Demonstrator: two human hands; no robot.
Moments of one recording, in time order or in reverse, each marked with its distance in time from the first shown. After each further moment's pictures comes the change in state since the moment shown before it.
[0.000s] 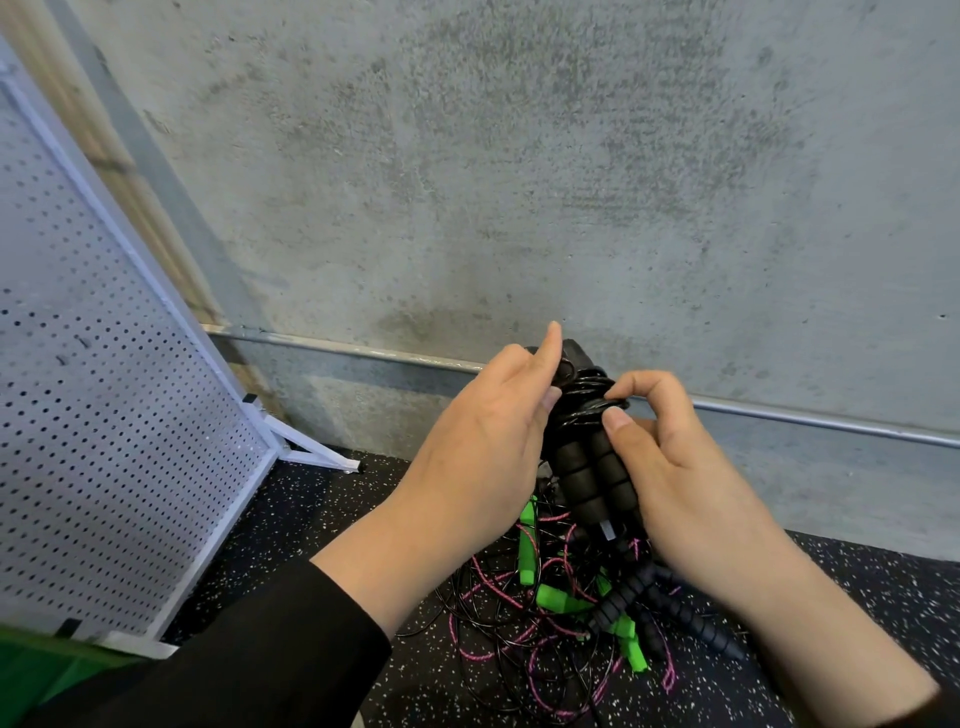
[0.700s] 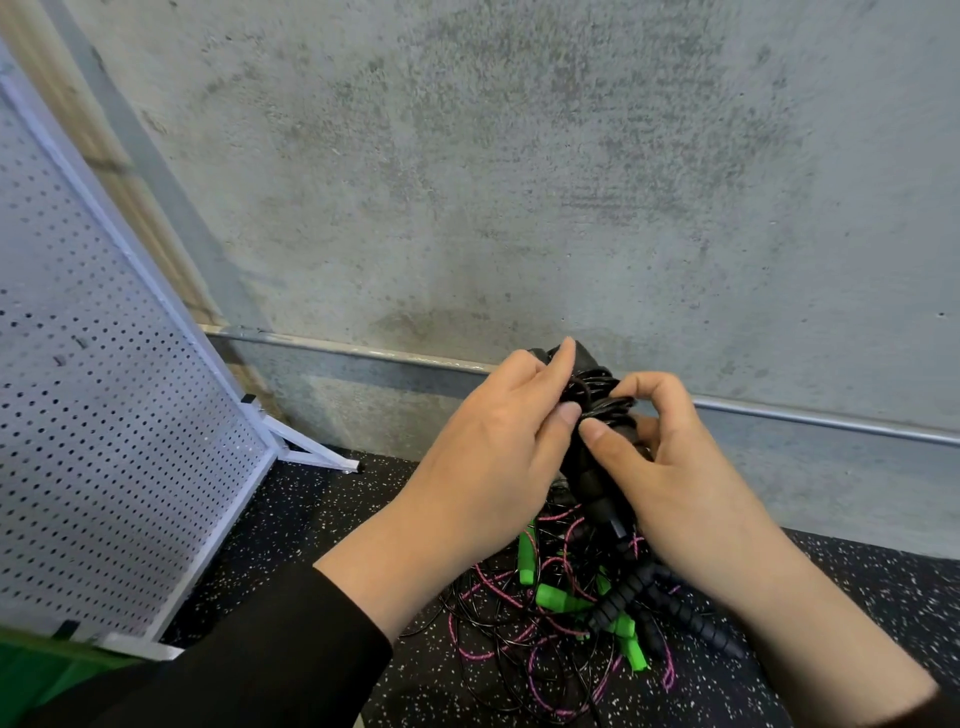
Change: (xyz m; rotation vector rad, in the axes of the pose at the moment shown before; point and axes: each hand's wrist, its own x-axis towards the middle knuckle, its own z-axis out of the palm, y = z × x) left_hand 0.000 0.010 -0.001 -0.038 -0.050 -0.025; right_hand 0.000 -0.003 0.003 0.092 0.039 0.058
